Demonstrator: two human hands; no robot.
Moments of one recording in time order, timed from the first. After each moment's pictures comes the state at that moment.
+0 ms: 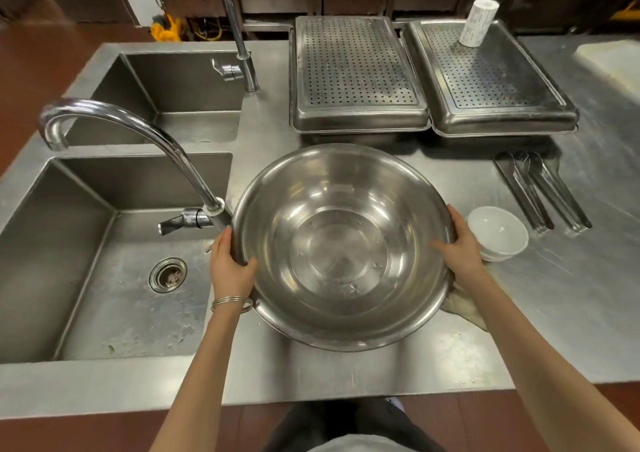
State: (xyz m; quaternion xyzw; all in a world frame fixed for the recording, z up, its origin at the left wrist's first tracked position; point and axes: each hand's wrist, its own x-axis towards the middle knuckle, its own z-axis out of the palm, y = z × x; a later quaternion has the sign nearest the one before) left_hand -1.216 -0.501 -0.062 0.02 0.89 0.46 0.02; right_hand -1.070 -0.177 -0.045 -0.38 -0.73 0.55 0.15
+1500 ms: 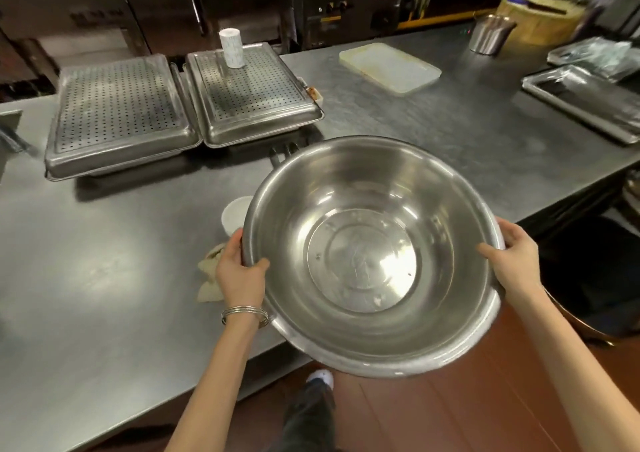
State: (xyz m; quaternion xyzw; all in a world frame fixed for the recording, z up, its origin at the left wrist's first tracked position) left_hand -0.907 -0.153 0.005 0.09 0.71 0.68 0.16; right_hand -0.638 0.079 0.030 -0.55 -0.62 0.43 0.35
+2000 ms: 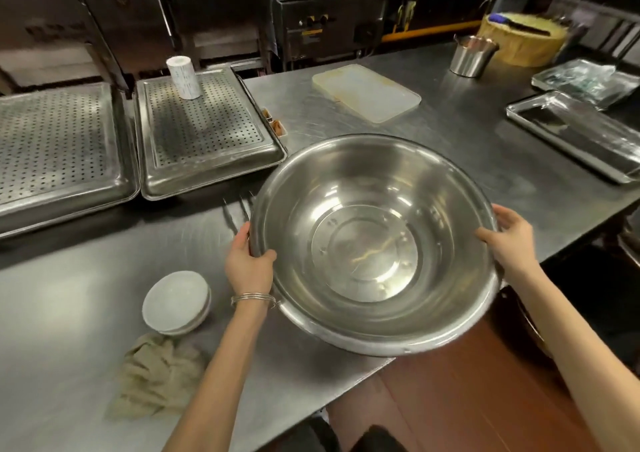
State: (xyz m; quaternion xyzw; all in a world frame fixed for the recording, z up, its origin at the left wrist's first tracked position) left_hand -0.956 0.071 -0.002 0.11 0.73 0.65 0.16; right_hand -0.688 0.295 0.058 -0.55 -0.64 0.42 0.35
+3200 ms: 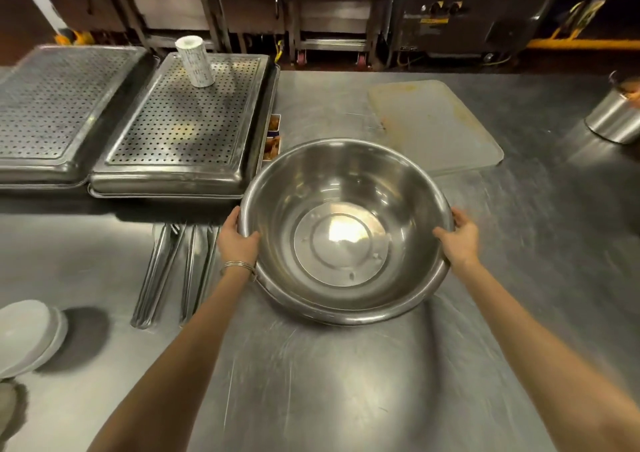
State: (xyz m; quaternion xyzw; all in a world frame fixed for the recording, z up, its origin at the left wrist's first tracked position) left_hand -1.029 0.371 -0.061 -0.06 0.82 0.57 0.04; right_hand -0.879 0.692 -0.056 -0.42 -0.72 0.51 0.20
